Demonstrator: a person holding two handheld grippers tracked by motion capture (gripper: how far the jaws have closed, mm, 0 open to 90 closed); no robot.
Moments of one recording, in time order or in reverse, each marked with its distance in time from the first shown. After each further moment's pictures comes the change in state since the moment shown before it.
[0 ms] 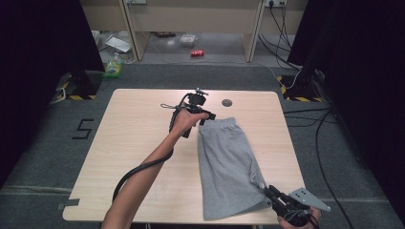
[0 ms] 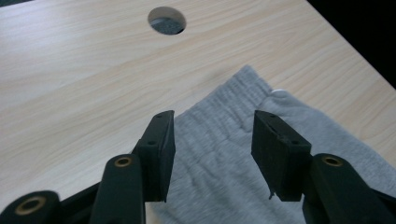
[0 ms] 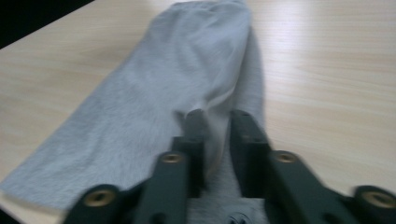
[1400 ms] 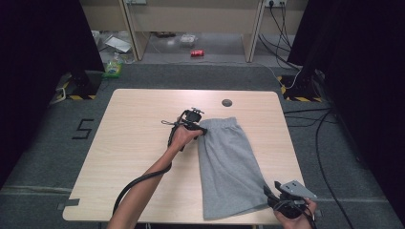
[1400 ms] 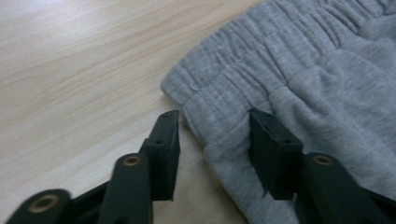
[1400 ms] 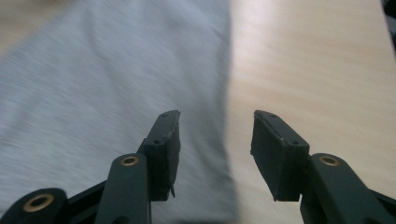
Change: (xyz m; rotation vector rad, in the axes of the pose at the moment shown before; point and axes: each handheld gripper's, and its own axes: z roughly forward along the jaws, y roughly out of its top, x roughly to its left) left arm 0.018 -0.056 0.050 0.068 0.131 0.078; right arm 0.002 0.009 0.025 0.141 -0.114 -0.137
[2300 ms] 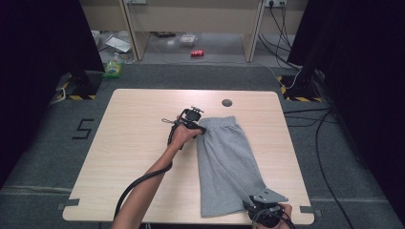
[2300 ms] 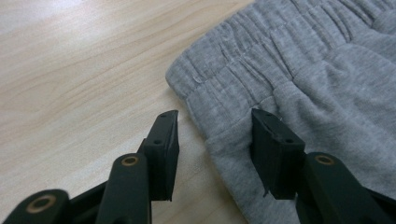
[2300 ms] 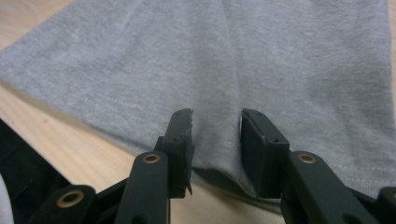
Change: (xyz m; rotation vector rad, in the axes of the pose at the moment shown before) left arm 0.007 0.002 0.002 0.008 0.019 -0.009; right arm 0.051 -0.011 0.015 0.188 0.175 -0.141
